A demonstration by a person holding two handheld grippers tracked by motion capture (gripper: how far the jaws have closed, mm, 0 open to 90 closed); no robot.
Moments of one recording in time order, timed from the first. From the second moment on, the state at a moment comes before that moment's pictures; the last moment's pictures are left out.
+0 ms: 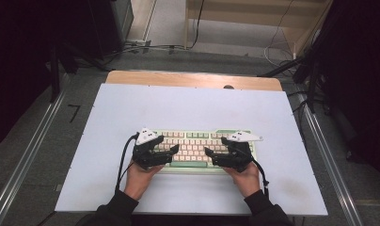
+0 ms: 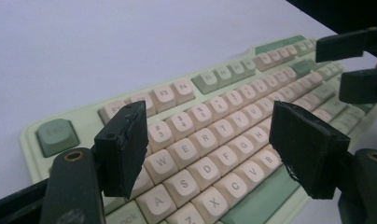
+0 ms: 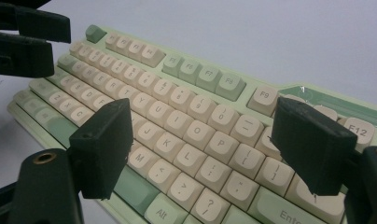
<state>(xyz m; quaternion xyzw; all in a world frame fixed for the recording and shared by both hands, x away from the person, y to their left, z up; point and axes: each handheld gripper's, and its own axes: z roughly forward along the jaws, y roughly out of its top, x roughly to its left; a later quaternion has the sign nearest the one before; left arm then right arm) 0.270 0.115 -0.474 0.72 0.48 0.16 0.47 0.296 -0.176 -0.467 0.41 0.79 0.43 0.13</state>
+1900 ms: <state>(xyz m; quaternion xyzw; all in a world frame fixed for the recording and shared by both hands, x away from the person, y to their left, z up) 0.293 0.105 -0.489 0.75 0.50 0.12 0.42 0.295 -0.172 -0.470 0.41 0.80 0.43 0.12</state>
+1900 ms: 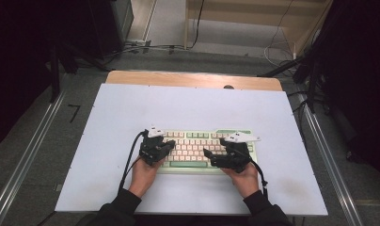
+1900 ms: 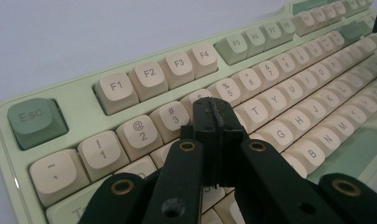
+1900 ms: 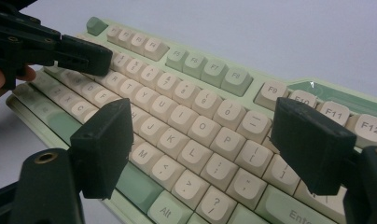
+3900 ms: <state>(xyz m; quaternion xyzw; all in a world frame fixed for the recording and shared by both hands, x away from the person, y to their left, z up) 0.279 0.125 -0.476 0.69 0.51 0.18 0.48 0.286 -0.125 -0.491 0.32 0.85 0.40 0.09</state>
